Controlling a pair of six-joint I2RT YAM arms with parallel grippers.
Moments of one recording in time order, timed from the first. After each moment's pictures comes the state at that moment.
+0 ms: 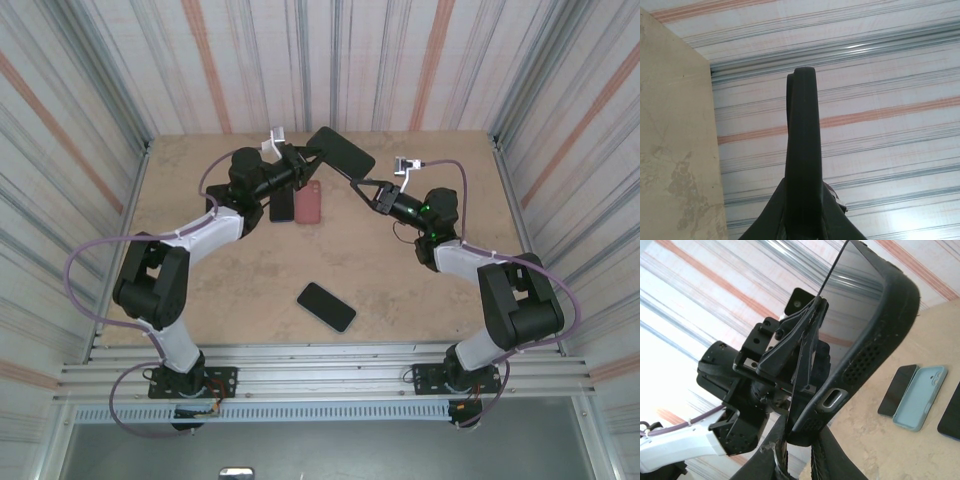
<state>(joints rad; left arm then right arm) -0.45 1.74 1.16 0.68 0.55 -1.44 0.29 1.54 0.71 1.08 -0.78 1.14</state>
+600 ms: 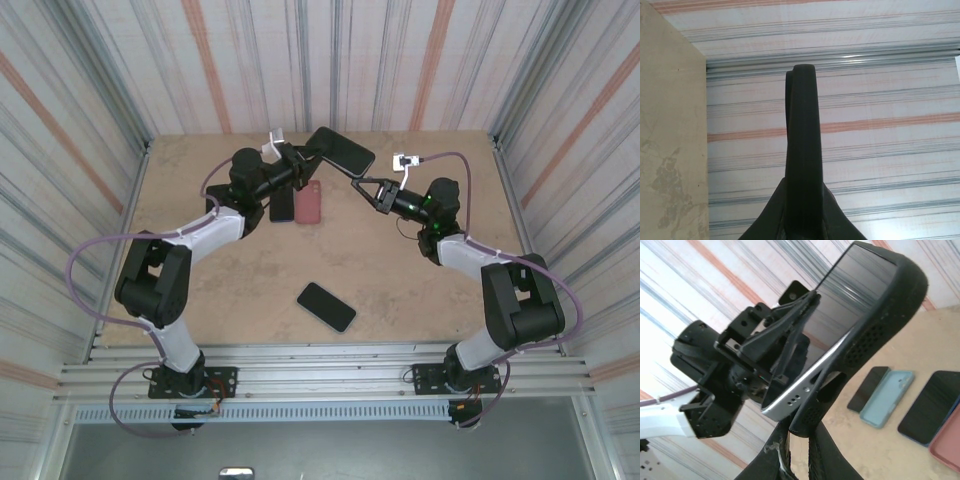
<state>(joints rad) -0.45 1.75 1.16 0.70 0.53 -1.55 0.26 1.53 0.76 0.90 -0.84 0.88</state>
